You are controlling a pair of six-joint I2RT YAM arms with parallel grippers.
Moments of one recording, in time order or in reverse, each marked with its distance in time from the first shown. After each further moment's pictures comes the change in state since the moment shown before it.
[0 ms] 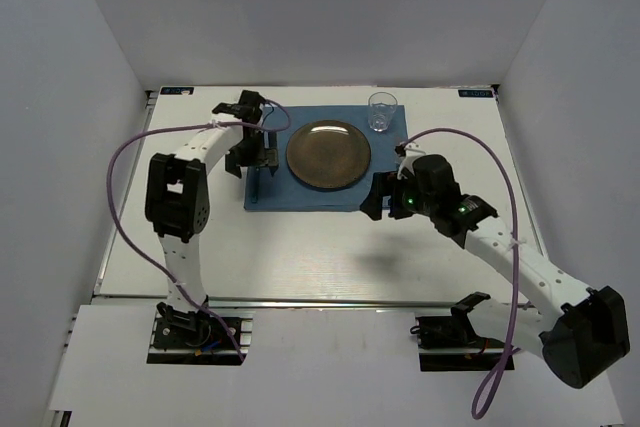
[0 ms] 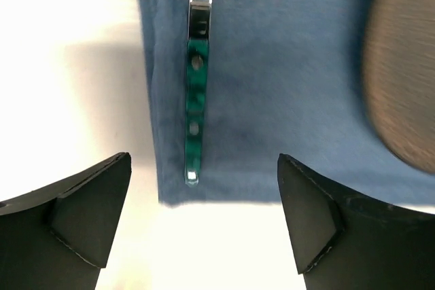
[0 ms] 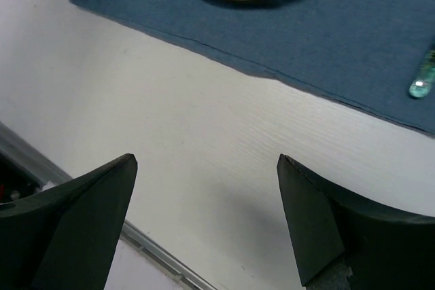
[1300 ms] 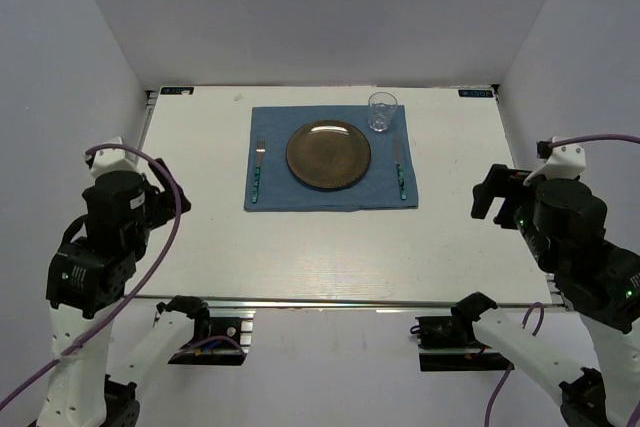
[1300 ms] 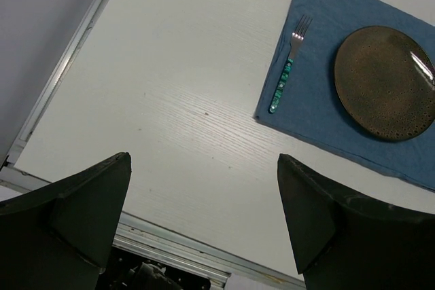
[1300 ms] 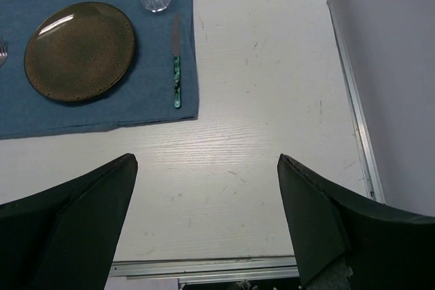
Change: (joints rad) left arm 0.011 -1.334 -0.298 -0.269 -0.391 -0.141; right arm -0.006 -0.390 0.640 -0.845 0.703 -0.080
